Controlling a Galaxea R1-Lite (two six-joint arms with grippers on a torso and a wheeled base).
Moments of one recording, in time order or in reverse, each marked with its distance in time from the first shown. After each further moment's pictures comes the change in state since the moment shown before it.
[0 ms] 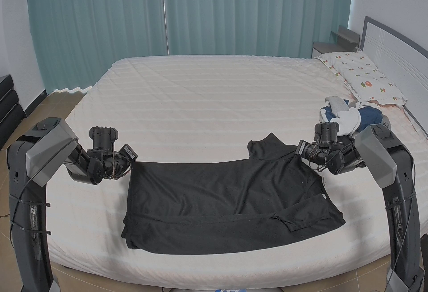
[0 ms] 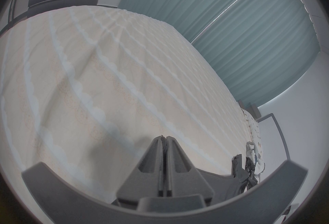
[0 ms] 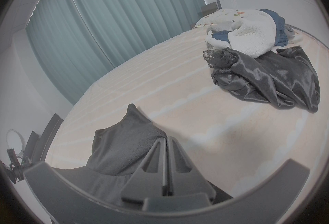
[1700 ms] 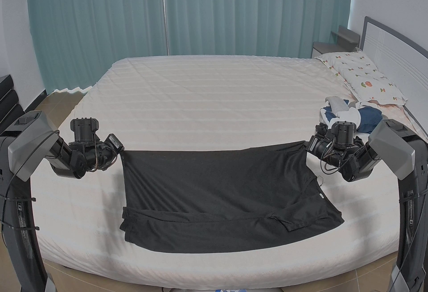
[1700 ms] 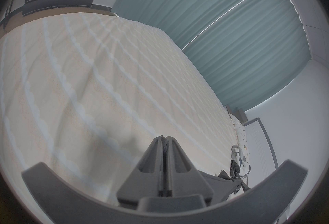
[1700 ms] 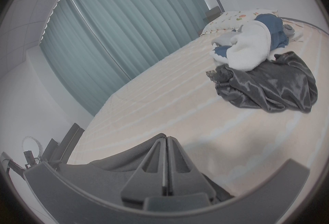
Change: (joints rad) left arm 0.086 -0.099 0.063 -0.053 -0.135 0.007; right arm -0.044 -0.162 0.347 -0.337 0.136 0.067
